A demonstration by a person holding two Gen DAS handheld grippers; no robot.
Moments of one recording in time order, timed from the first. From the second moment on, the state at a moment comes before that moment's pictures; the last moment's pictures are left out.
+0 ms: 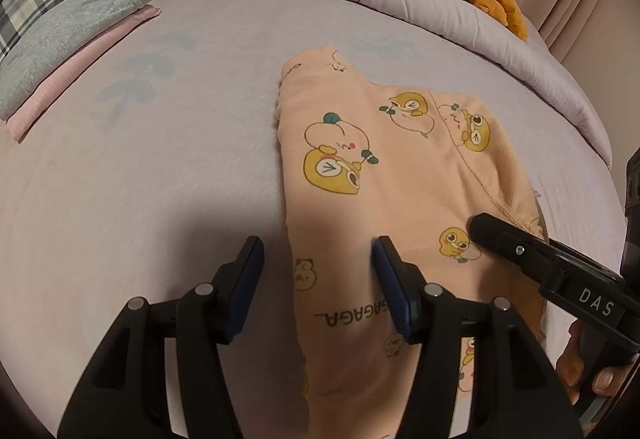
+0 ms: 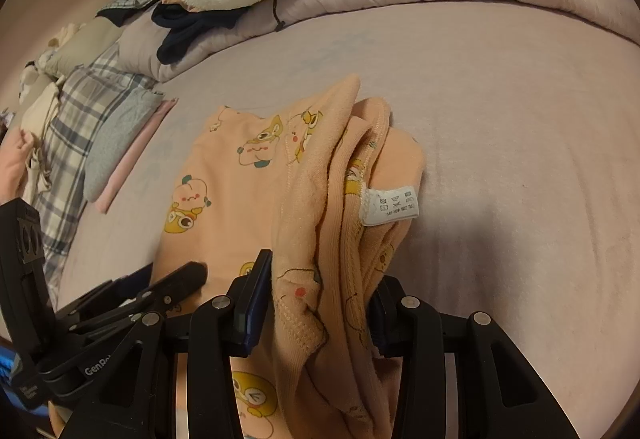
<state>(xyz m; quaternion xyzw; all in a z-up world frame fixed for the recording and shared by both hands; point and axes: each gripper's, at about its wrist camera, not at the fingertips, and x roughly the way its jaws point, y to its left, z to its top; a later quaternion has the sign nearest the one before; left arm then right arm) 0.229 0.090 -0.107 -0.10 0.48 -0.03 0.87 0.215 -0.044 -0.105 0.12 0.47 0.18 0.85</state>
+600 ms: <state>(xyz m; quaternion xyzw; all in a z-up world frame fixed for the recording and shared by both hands) 0.223 0.095 -0.109 -0.10 0.48 -0.02 0.87 0.213 -0.048 -0.104 0.12 0.47 0.17 0.85</state>
